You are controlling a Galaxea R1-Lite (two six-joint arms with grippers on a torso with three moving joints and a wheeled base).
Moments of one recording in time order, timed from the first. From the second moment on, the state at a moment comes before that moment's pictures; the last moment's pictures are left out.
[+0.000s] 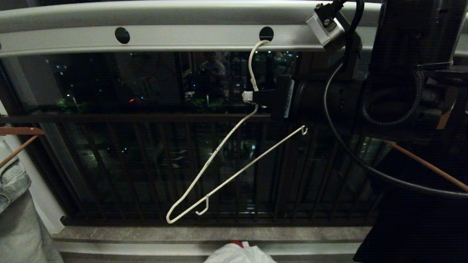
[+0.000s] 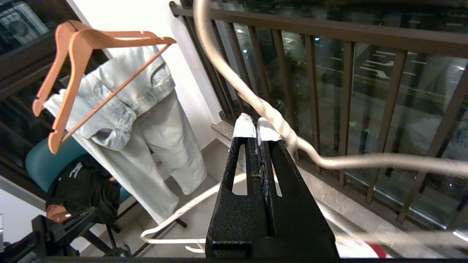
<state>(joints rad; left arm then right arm) 0.00 0.00 0.00 0.02 -0.01 0.01 0.73 1.64 -1.34 -0.24 0.12 0.31</state>
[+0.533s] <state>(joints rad) 0.00 0.00 0.00 0.02 -0.01 0.02 0.74 1.58 -1.28 -0.20 0.08 0.31</state>
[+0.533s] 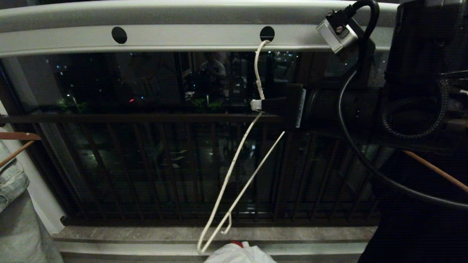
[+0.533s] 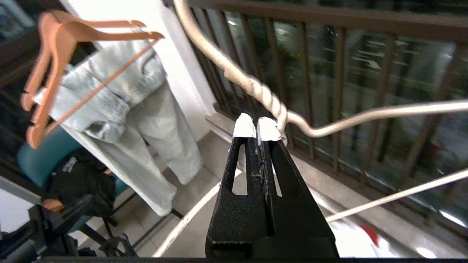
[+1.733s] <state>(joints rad) 0.00 0.00 0.00 0.02 -0.01 0.02 0.84 1.48 -1.25 0.05 -0.09 0.31</state>
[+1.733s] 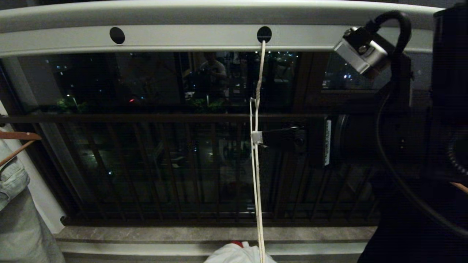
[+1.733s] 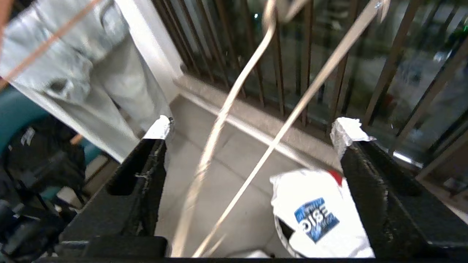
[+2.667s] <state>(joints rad) 0.00 0.00 0.00 0.02 -0.01 0.02 0.83 1.57 -1.25 0.04 -0.23 0.17</state>
